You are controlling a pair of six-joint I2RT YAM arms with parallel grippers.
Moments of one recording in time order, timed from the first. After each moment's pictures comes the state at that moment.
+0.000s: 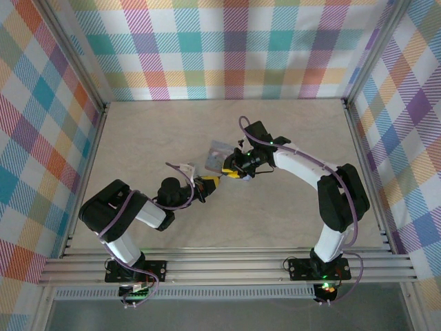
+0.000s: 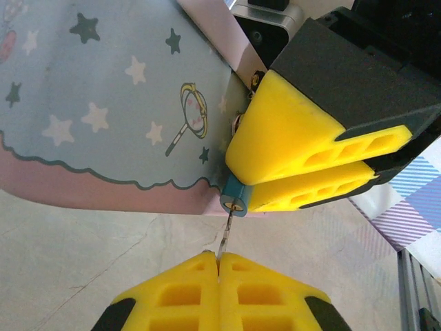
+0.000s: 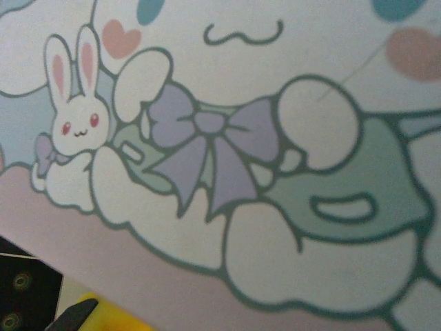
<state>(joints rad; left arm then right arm) -0.57 1.68 0.33 1.23 0.37 -0.57 0.56 1.76 1.29 -0.55 -0.61 0.91</state>
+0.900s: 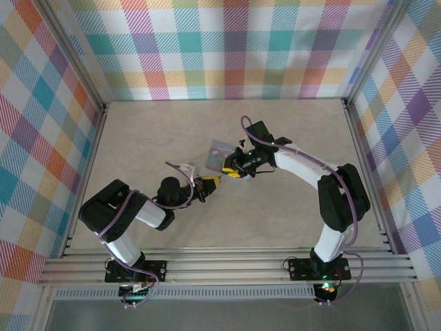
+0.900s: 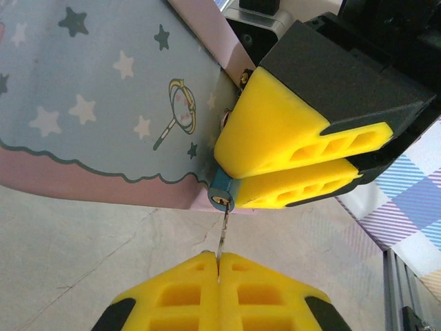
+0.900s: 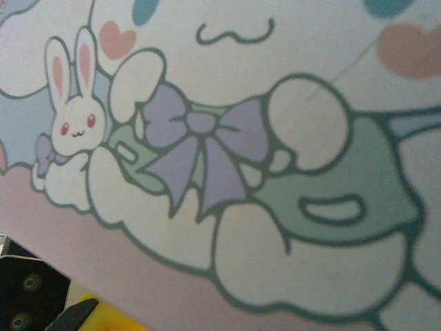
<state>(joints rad) -0.57 1.68 0.33 1.23 0.40 -0.61 0.55 1.75 1.27 -0.52 -0.63 0.94</state>
